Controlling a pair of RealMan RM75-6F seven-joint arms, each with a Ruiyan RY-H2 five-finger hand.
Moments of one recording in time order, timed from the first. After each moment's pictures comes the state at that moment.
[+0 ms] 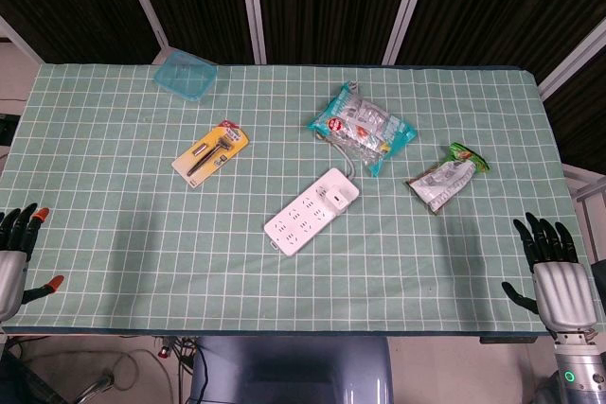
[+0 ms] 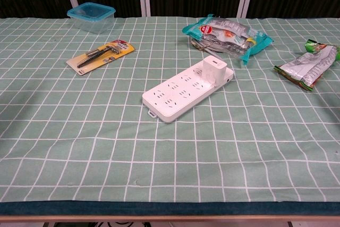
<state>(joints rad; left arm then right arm) -0.09 -1.13 -0.05 -1.63 1.47 1.49 0.18 0.08 -1.19 0.07 -1.55 -1.54 1.53 -0.11</state>
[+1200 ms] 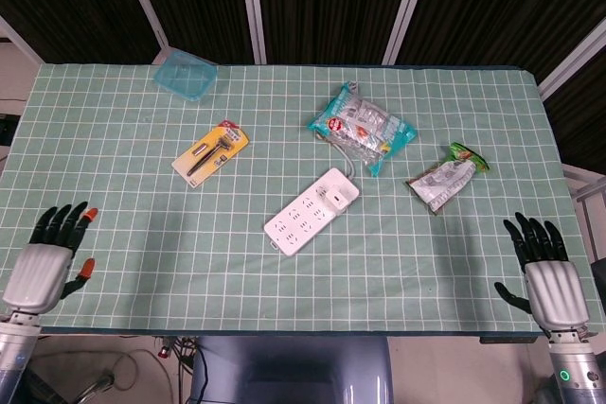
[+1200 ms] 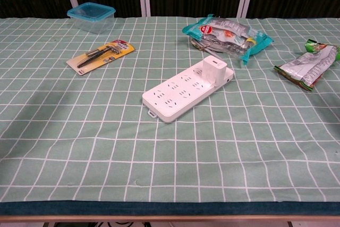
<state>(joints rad) -0.19 -1.15 -0.04 -1.70 1.57 1.38 0.28 0.10 -1.19 0.06 -1.56 -1.57 1.51 -0.10</state>
